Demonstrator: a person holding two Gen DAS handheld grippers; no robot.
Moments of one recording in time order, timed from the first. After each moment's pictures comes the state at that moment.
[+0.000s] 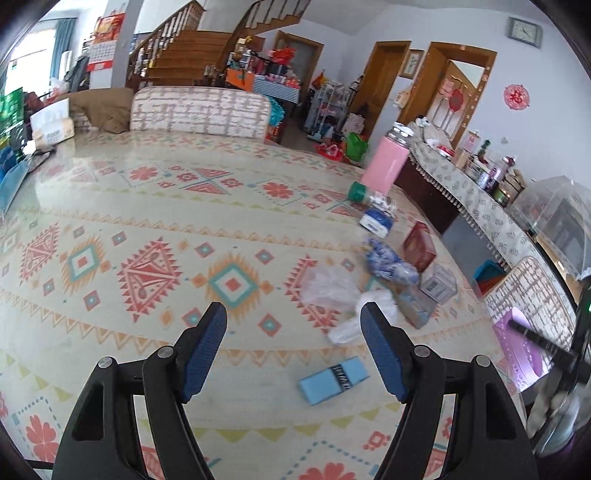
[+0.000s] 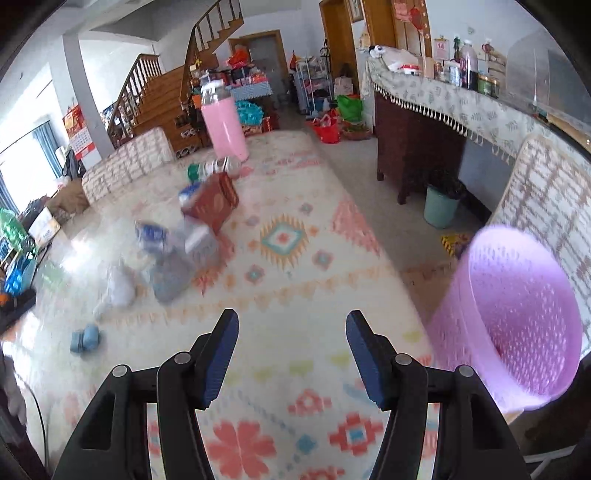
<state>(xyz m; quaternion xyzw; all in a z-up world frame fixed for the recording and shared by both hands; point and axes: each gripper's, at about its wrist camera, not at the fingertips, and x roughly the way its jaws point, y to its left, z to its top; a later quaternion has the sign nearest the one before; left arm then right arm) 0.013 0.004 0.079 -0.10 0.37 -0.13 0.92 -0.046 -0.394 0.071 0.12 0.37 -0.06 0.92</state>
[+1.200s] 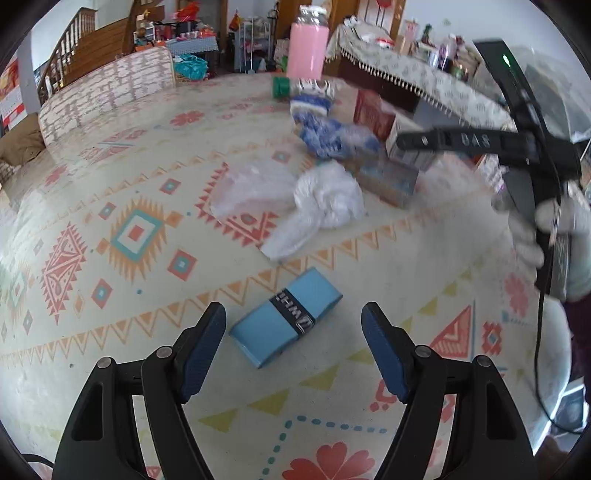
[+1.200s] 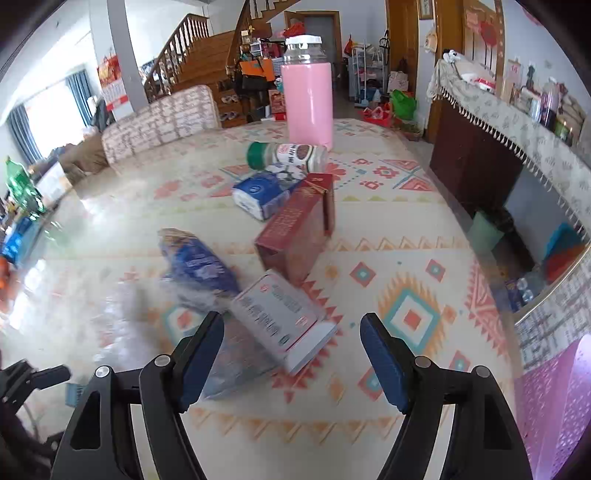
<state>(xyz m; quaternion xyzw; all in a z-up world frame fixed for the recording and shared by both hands) 0.015 -0.079 0.014 0.08 0.46 -0.24 0.85 0.084 -0.309 0.035 0.04 0.43 0.02 0.90</state>
